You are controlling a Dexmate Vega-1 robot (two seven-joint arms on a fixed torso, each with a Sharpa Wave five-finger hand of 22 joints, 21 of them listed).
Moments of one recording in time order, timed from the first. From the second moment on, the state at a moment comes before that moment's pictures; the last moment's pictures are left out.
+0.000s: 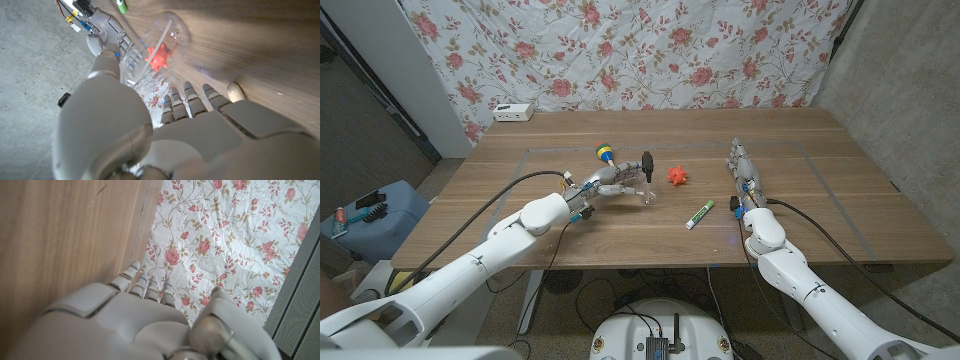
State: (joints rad) left arm 0.84 0.71 0.59 -1.45 -0.20 -0.35 -0.18; left_hand 0.92 -0.18 0.22 -0.17 0.43 0.12 -0.04 0.20 0.17 0.22 -0.08 0.21 0.18 0.24 -0.04 0.19 0.16 0.06 0.01 0.18 0.16; right arm -1.00 -0.40 -0.40 -1.40 0.45 0.39 -0.32; right_hand 0.17 0.09 0.18 0.06 0.23 0.11 -0.08 0.18 0.18 0.05 -0.01 0.18 0.18 0.05 -0.01 0.20 0.19 0.18 -0.04 0.18 0.16
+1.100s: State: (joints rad) left arm 0.80 0.66 0.62 -1.40 -0.17 -0.35 -0.16; left_hand 0.98 -0.16 0.11 -0.14 0.47 0.34 -0.05 0.22 0.17 0.40 -0.11 0.23 0.18 0.40 -0.04 0.19 0.16 0.07 -0.01 0.18 0.17; right arm -1.01 -0.40 -0.40 -1.38 0.46 0.40 -0.31; right_hand 0.17 0.09 0.18 0.06 0.24 0.10 -0.09 0.18 0.18 0.05 -0.01 0.18 0.18 0.04 -0.01 0.20 0.19 0.18 -0.04 0.18 0.16
